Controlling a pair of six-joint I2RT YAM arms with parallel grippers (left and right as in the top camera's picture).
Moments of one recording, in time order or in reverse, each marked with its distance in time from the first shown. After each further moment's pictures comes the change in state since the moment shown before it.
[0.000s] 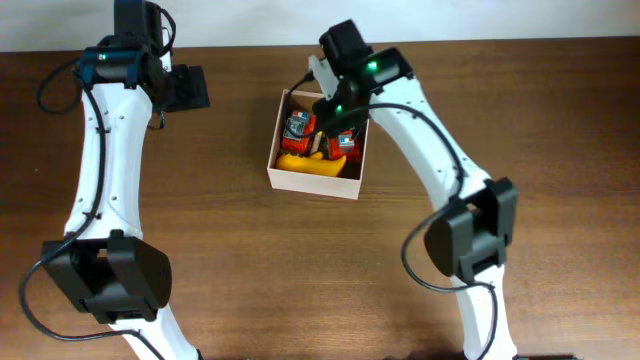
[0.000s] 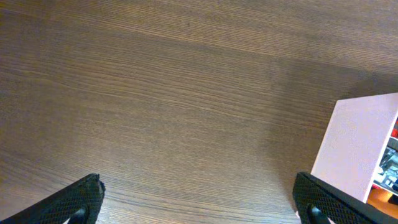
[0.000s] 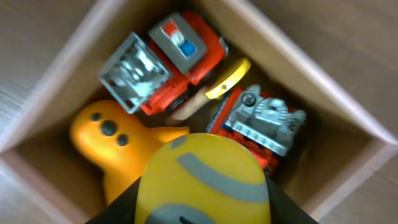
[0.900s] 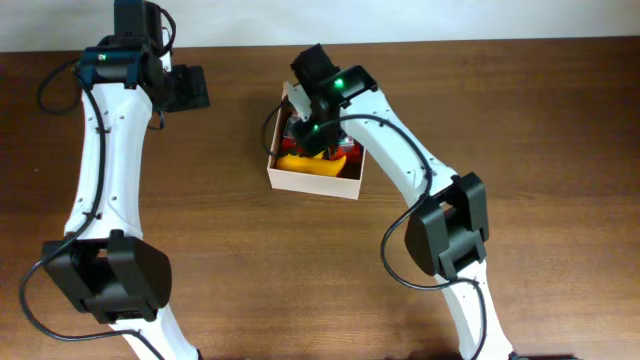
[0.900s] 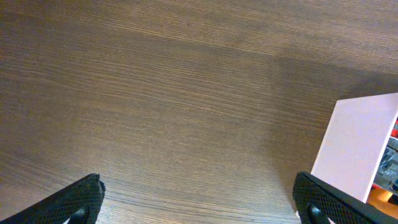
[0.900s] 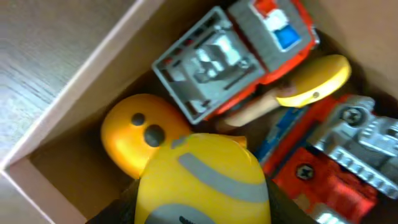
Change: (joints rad) left arm 0.000 0.000 0.000 0.000 0.000 0.000; right arm 0.079 0.080 -0.001 0.010 -0.034 -0.005
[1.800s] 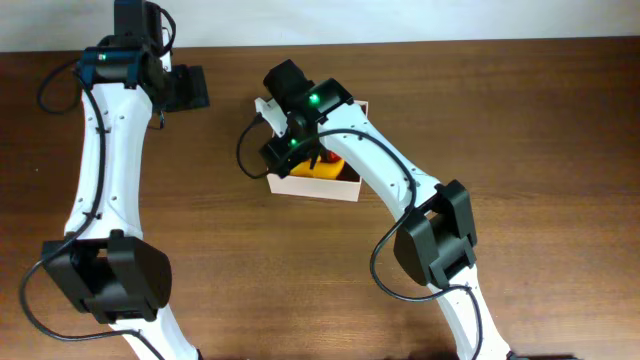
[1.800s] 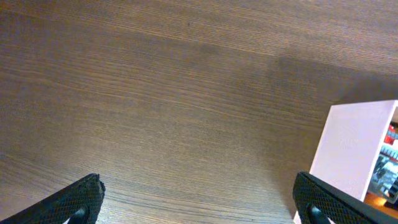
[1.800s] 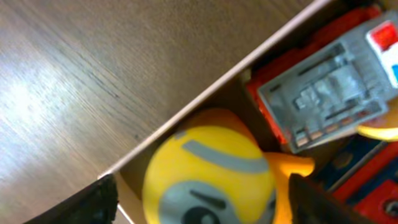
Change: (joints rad) left arm 0.000 0.000 0.000 0.000 0.000 0.000; right arm 0.092 0.000 0.000 0.008 -0.057 0.000
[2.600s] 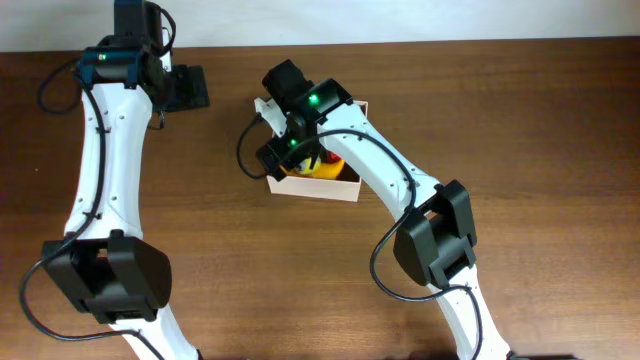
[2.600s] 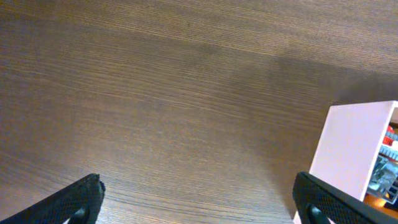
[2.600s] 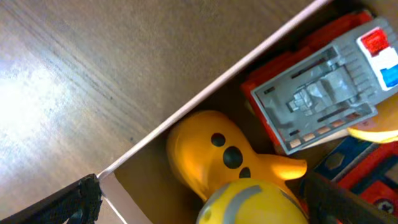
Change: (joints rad) left arm 0.000 0.000 0.000 0.000 0.000 0.000; right arm 0.000 0.000 0.000 0.014 0.026 -0.012
